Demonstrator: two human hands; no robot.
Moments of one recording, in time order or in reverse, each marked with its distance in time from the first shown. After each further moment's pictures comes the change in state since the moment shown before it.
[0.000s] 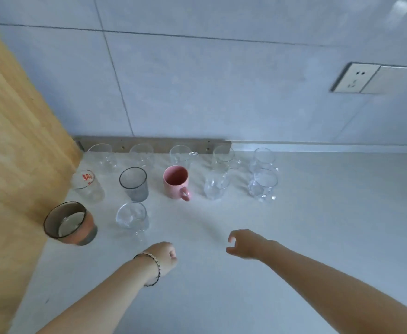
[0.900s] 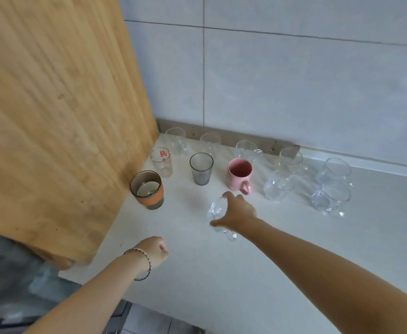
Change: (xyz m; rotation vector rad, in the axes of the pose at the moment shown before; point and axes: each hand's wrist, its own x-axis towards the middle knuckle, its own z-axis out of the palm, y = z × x) left_hand -0.072 -0.111 0.002 -0.189 0.106 -0.327; right_hand 0.003 -0.152 -0.005 0.039 0.251 -0.209
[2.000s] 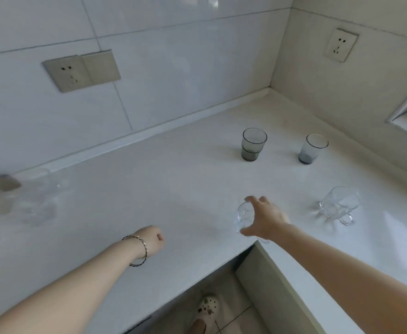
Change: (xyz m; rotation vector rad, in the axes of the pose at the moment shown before) left_hand -0.133 0.582 0.330 0.553 -0.146 0.637; right_hand -0.382 0.662 -0.116 0.209 0.260 0.648
